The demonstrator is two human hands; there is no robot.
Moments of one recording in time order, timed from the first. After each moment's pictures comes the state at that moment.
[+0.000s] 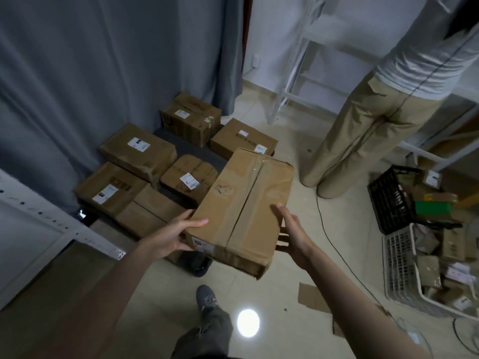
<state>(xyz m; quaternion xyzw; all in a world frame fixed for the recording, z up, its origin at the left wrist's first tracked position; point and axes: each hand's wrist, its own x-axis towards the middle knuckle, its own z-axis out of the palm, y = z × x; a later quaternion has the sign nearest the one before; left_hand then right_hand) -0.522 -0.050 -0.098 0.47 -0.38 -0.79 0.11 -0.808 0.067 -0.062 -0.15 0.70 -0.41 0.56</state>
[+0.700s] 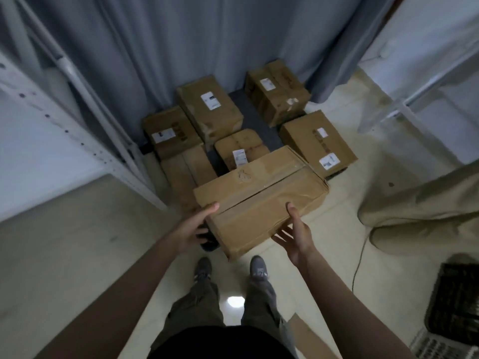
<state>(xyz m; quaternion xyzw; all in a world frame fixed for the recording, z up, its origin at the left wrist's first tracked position) -0.574 -0.079 -0.152 0.65 -0.16 -0.70 0.24 -0.838 -0.104 -0.136 -0.13 0.67 -0.34 0.65</state>
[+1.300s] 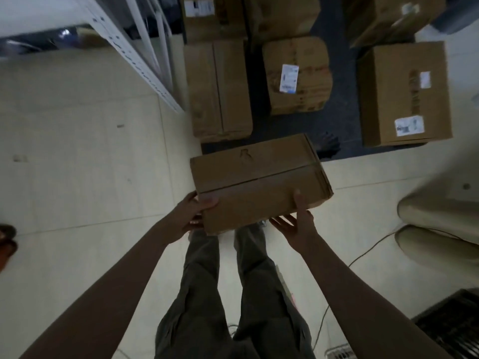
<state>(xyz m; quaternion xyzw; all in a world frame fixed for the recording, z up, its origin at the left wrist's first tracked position) -0.656 0.015 -0.332 0.66 0.06 -0.68 0.31 -0.908 -0.114 -0.335 -0.06 0.68 -0.16 0.72</state>
